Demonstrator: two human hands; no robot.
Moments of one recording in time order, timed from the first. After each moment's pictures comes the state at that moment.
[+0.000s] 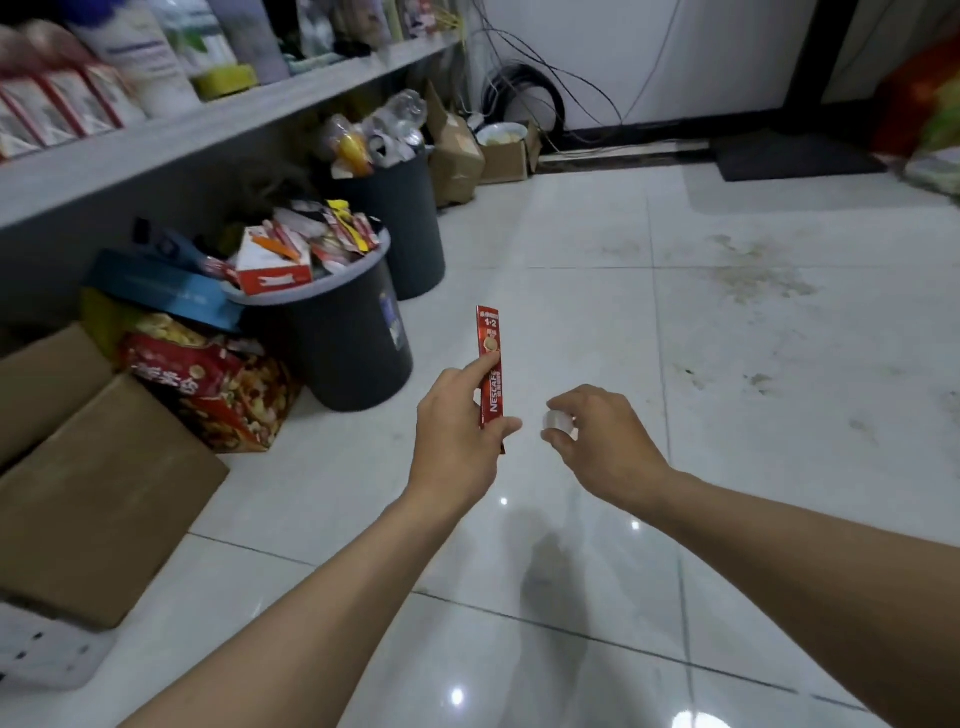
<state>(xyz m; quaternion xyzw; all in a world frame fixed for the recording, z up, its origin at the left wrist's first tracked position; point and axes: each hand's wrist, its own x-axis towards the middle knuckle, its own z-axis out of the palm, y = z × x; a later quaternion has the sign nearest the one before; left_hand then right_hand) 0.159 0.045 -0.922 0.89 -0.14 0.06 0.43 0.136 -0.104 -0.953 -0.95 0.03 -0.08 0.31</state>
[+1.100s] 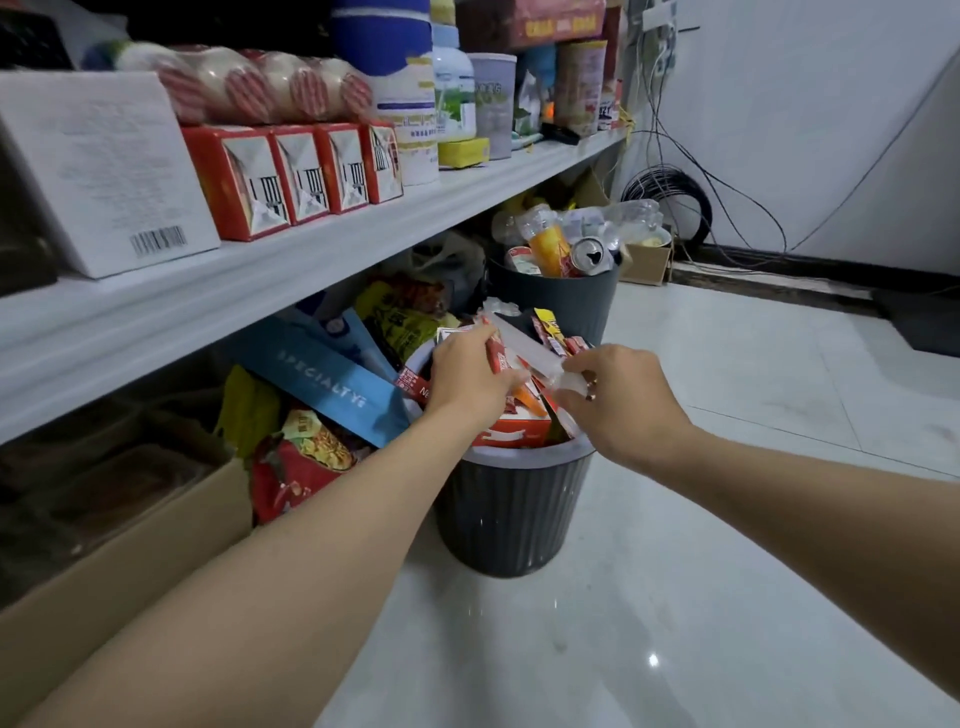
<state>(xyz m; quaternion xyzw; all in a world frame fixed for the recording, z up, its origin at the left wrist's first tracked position) 0.498 0.256 -0.839 0.91 -0.03 0.13 0.39 0.451 0.116 -0.822 -0.96 -0.01 -0.13 0.24</state>
